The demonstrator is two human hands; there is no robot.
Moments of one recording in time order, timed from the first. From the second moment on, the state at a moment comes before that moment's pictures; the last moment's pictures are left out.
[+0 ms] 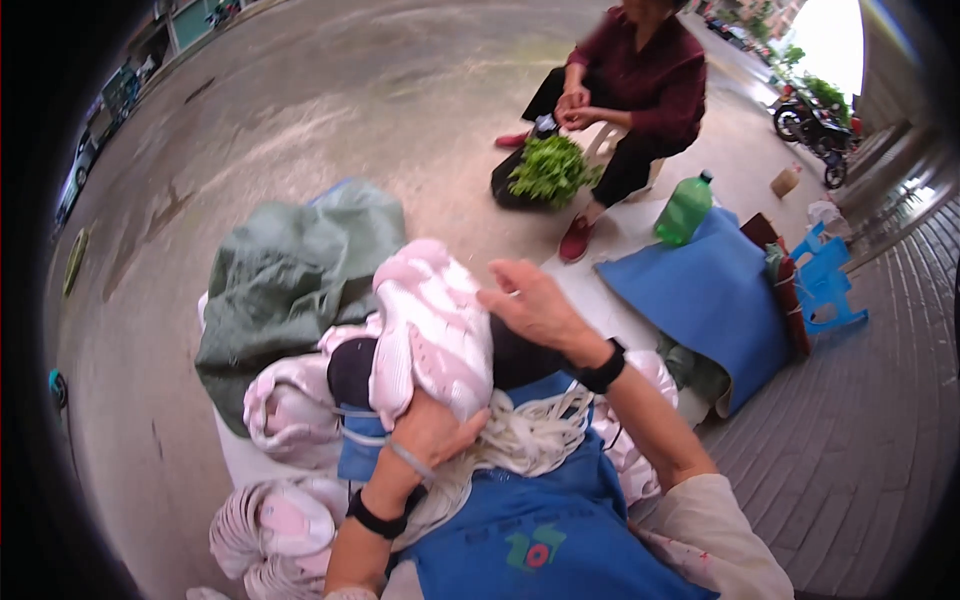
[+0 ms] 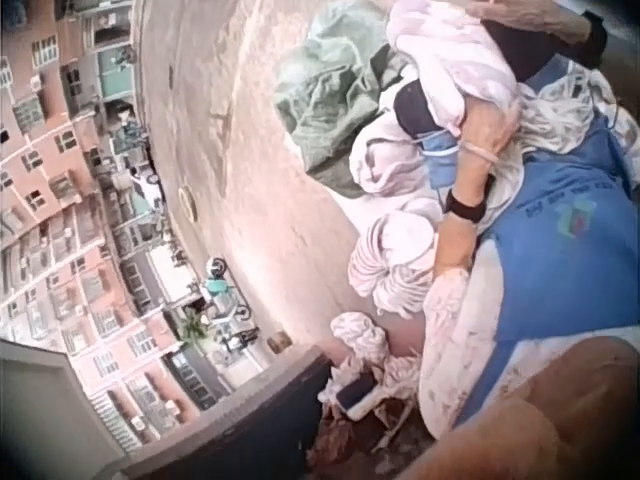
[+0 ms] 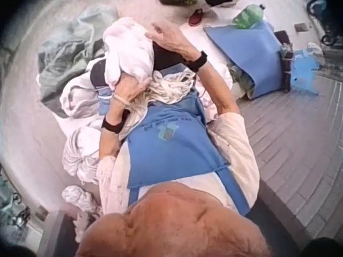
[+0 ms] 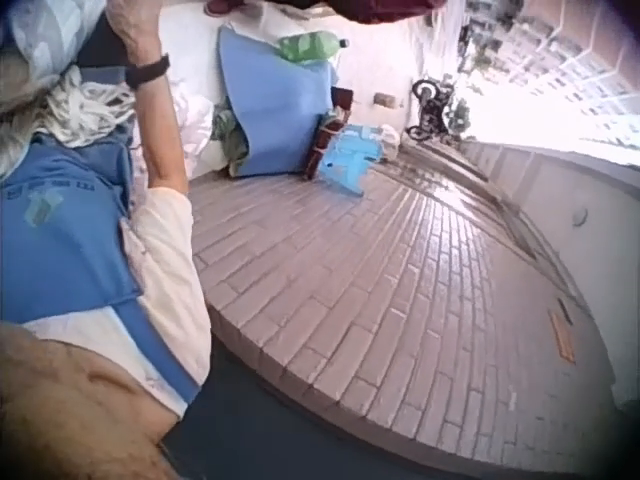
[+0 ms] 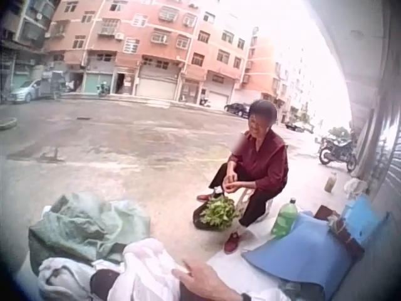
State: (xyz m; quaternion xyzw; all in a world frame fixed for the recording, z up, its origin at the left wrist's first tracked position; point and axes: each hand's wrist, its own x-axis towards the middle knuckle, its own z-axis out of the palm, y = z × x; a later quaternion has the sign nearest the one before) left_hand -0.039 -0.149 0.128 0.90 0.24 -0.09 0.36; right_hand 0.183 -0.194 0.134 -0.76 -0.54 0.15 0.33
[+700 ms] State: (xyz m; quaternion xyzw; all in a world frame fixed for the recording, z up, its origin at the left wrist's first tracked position) left_hand -0.090 -0.131 0.161 0.69 0.36 0.31 0.54; right_hand 0.122 -0.215 0.129 -0.66 -0.59 0.28 0.38
